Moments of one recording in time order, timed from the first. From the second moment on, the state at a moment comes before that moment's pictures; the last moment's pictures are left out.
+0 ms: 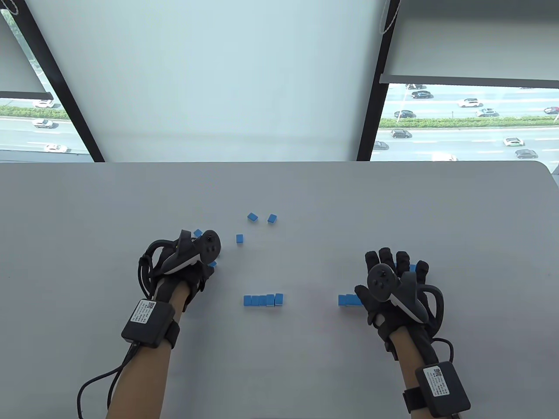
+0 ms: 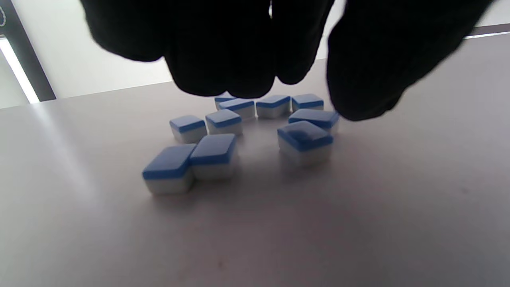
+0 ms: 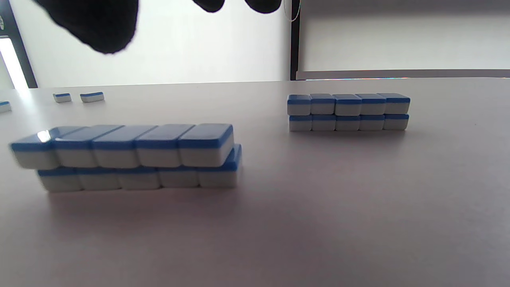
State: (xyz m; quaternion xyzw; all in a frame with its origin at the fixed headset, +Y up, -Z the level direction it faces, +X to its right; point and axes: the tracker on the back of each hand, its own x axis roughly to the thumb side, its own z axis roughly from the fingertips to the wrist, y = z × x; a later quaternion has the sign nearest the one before) left_hand -0.229 -0.728 -0.431 -0.09 -0.06 -0.07 0.99; right_hand 0.196 -0.728 -0.348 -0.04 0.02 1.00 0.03
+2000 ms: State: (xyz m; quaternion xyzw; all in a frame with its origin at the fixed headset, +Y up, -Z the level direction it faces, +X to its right) left_hand -0.137 -0.729 -0.354 -0.05 -0.21 -0.04 0.98; right_hand 0.195 -0.726 -0.347 -0.04 0.02 1.00 0.02
